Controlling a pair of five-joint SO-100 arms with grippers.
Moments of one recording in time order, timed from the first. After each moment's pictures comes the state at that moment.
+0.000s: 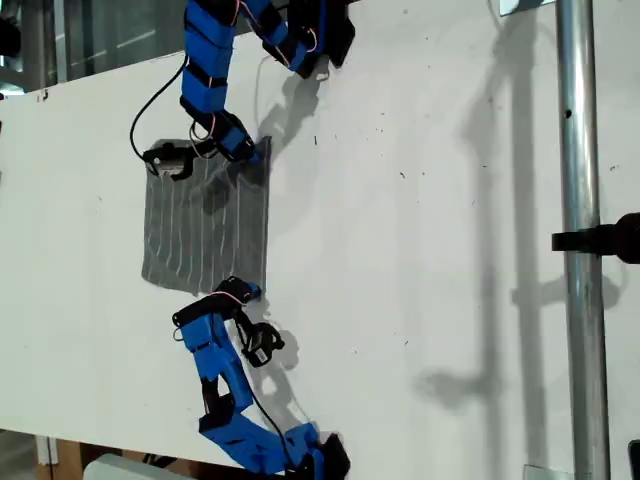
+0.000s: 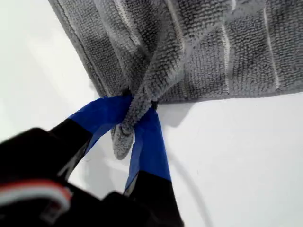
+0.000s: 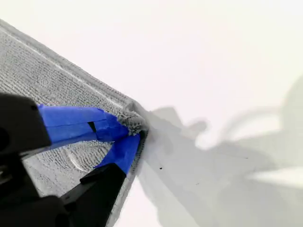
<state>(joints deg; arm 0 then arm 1) -35.2 40.8 46.1 83.5 -20.7 41.9 100.5 131.0 51.5 18.3</state>
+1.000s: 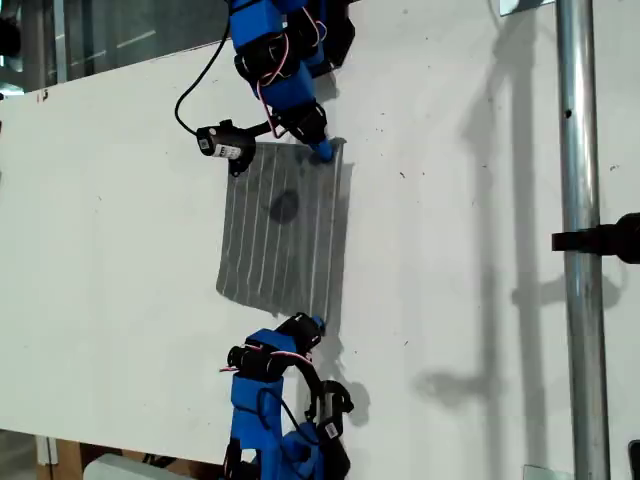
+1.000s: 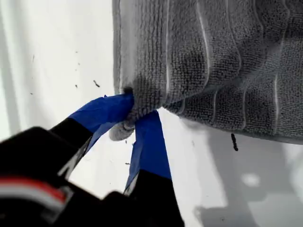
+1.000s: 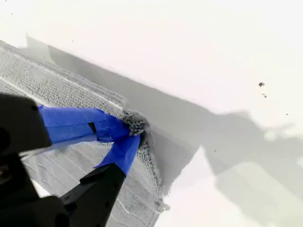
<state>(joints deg) -0.5 85.7 83.6 87.1 -44.2 -10.2 140.9 139.2 66.2 53.8</state>
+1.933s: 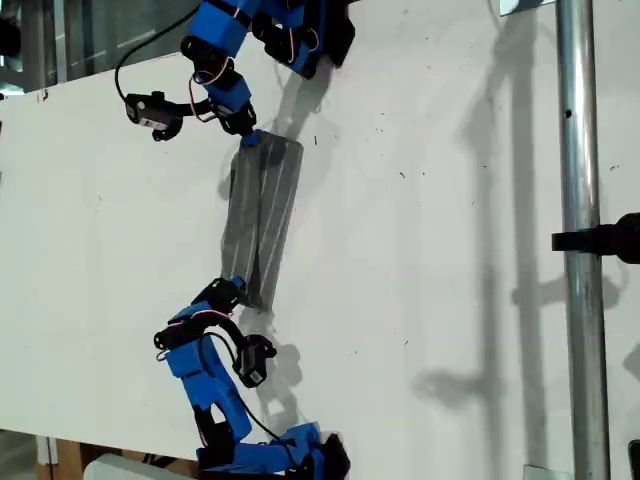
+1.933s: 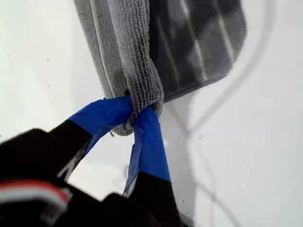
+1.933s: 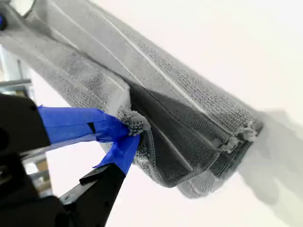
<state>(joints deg) -30.2 61.9 52.5 80.2 -16.9 35.7 141.0 137.5 68.0 30.3</state>
